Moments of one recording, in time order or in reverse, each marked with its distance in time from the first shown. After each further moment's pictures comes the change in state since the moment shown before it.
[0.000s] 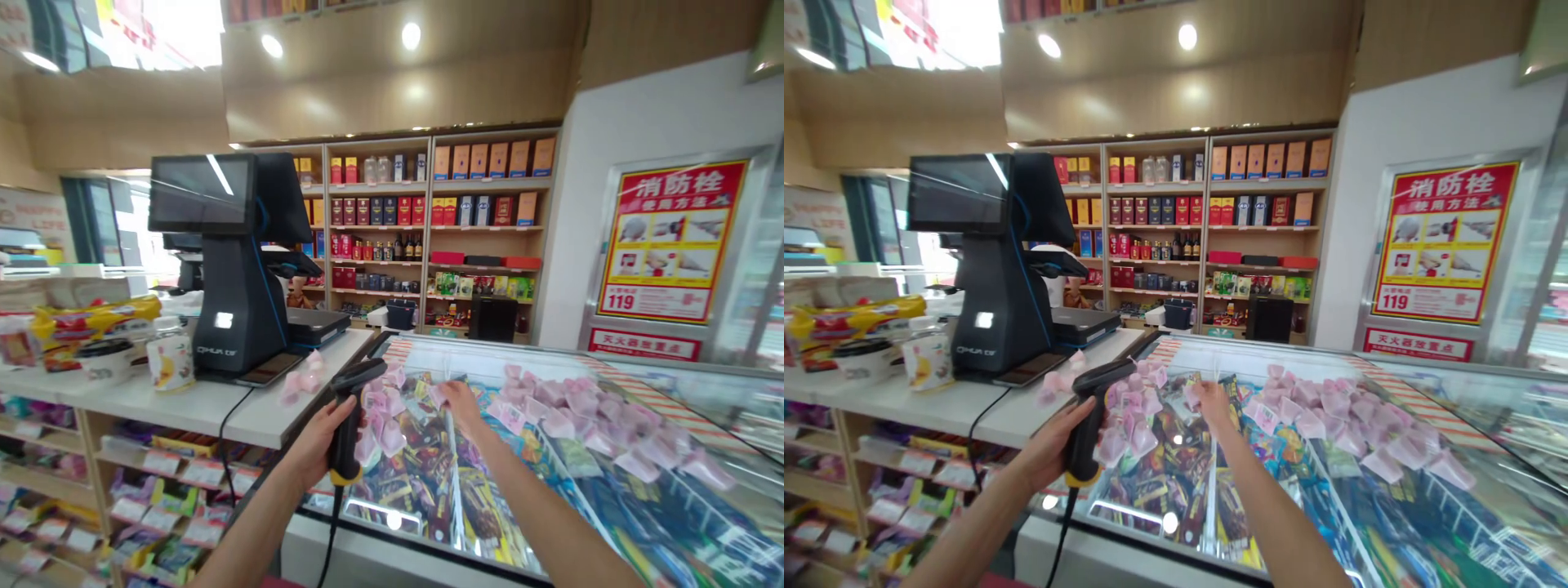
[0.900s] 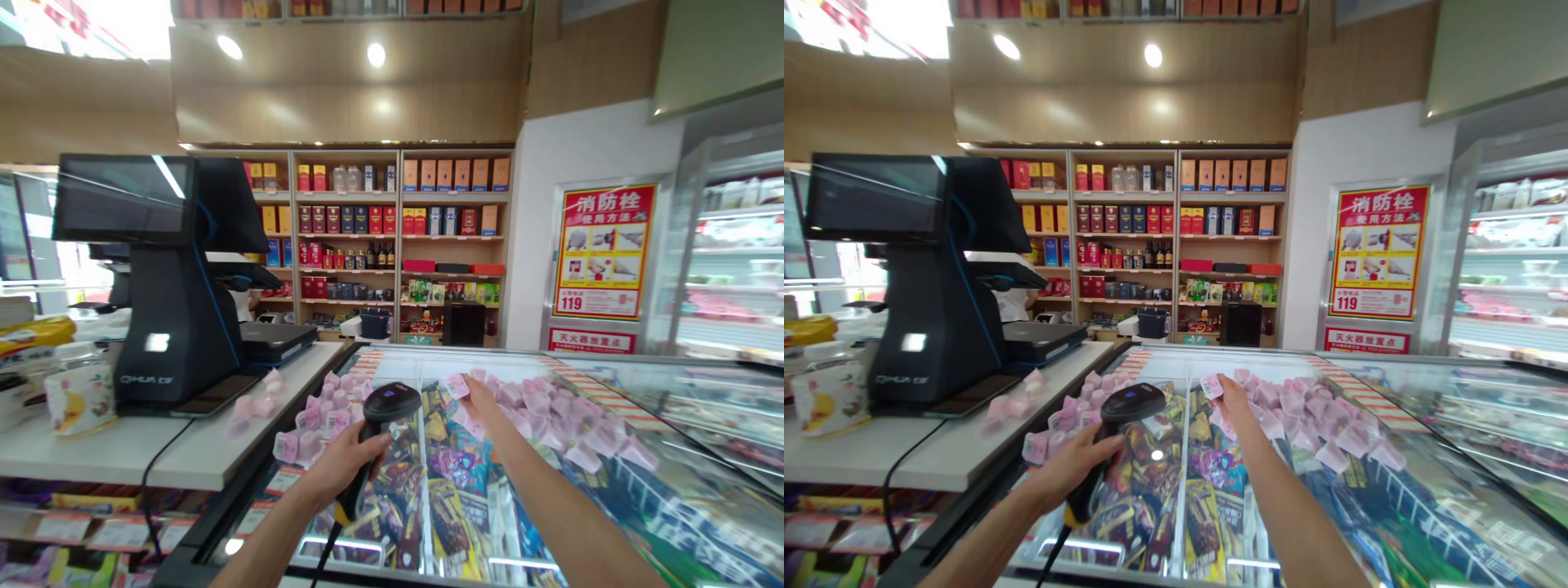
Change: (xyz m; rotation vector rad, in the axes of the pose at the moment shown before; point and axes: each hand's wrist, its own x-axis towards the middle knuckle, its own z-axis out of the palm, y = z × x) left_hand 0.004 -0.017 0.073 0.550 -0.377 0.047; right_hand 0.040 -0.035 -0.088 0.372 0.189 0.072
